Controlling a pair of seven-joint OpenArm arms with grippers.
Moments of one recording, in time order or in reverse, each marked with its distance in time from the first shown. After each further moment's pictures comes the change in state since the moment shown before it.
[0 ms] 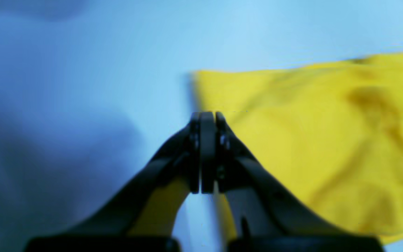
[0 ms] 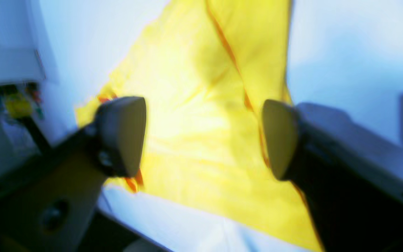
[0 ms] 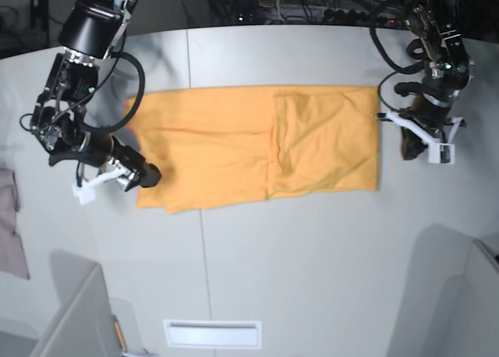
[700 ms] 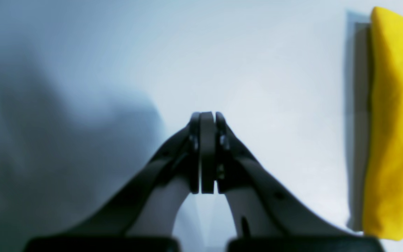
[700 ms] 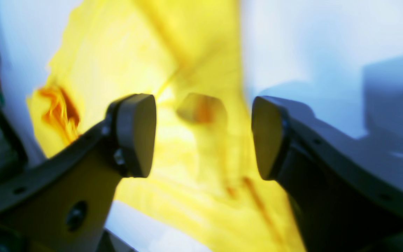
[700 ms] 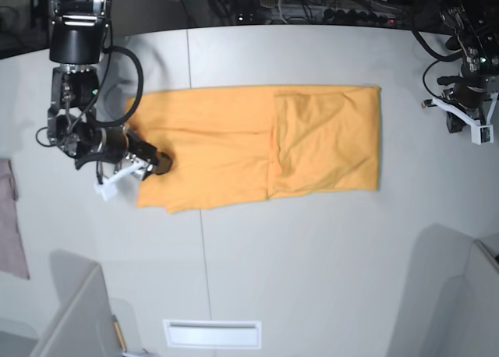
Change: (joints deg) left arm 1.6 -6.5 -8.3 -11.7 0.0 -0.2 -0.7; right arm 0.4 6.8 -16.6 -14.0 4.8 0.9 11.3
